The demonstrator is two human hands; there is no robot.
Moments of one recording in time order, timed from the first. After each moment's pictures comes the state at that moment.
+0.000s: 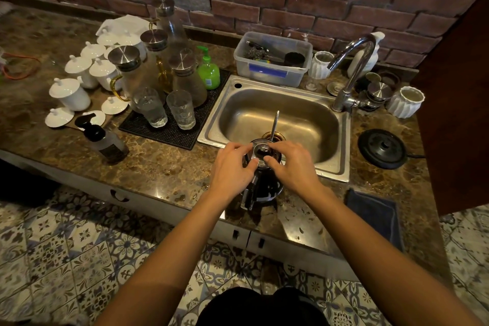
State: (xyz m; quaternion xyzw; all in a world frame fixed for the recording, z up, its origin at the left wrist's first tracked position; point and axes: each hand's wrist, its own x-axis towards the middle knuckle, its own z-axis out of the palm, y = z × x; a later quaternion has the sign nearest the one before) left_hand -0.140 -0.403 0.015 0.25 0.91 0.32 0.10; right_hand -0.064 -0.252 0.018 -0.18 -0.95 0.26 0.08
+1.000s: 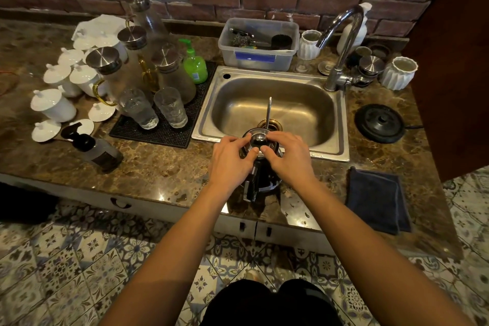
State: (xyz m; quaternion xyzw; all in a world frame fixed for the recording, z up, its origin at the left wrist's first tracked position) left_hand -0.147 -0.402 0.000 0.24 0.91 0.32 0.12; right_hand -0.058 -0.268 -0.001 -0.26 -0.89 0.34 0.15
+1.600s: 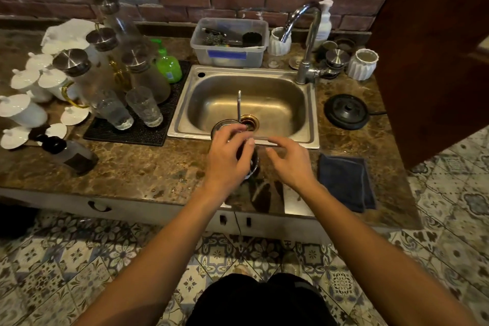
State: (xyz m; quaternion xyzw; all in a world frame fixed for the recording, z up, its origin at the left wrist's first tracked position) left_hand -0.085 -0.376 0.012 0.41 0.80 0.43 -0.07; right_hand 0.020 -0.237 0.001 -0.31 -0.86 0.39 0.14
